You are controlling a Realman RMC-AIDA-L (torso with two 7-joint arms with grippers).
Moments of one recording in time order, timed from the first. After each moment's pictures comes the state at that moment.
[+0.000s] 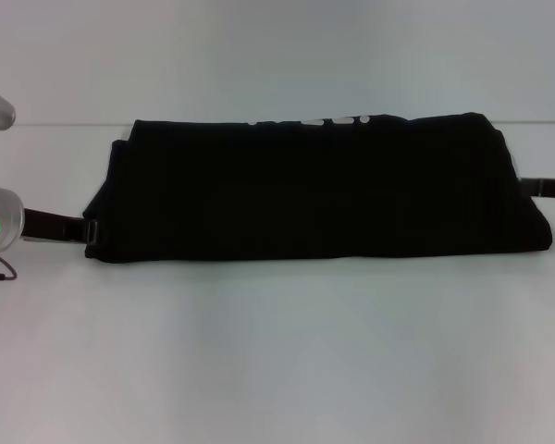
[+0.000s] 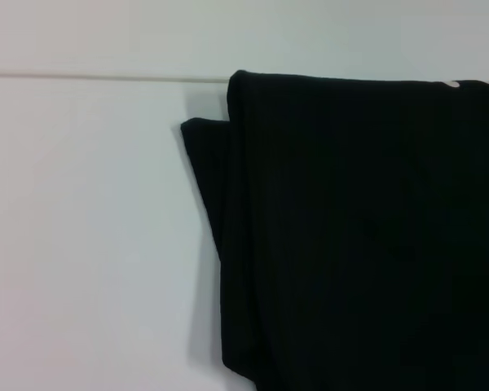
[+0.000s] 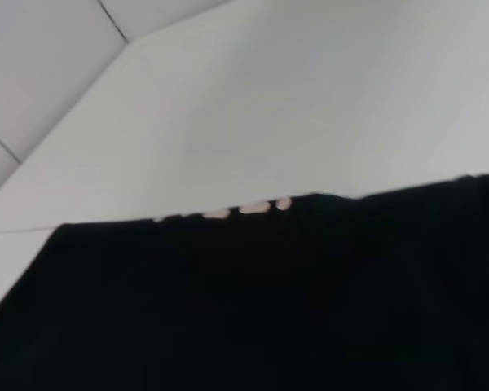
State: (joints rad) left arm -0.69 -2.08 0.69 0.79 2.66 1.06 -2.38; right arm 0.63 1.90 -0.53 -0.62 -2.24 -1.27 2.03
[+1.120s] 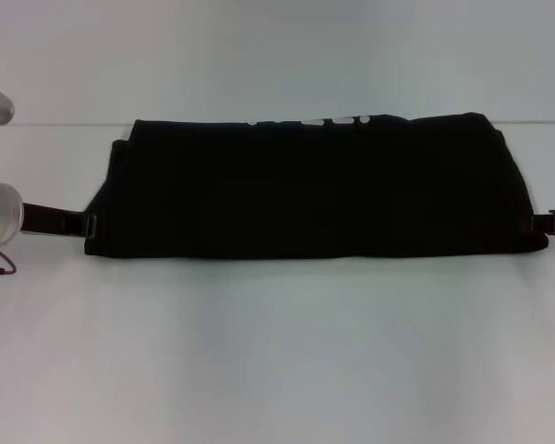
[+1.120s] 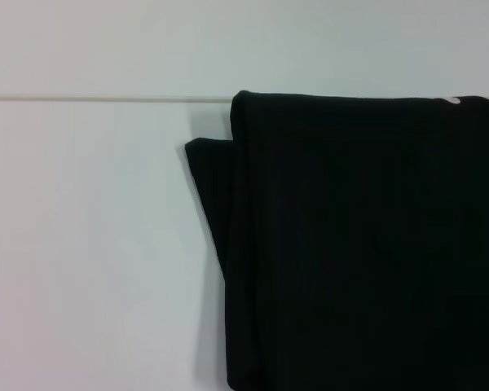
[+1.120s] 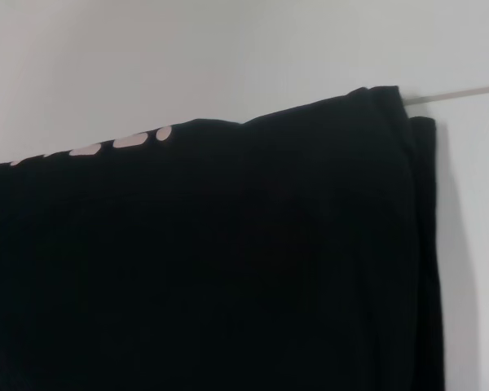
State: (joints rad) left arm -0.69 -2.08 0.69 0.80 2.65 1.05 -2.36; right arm 0.67 1.97 -0.57 -0.57 -2.40 -1.02 2.13
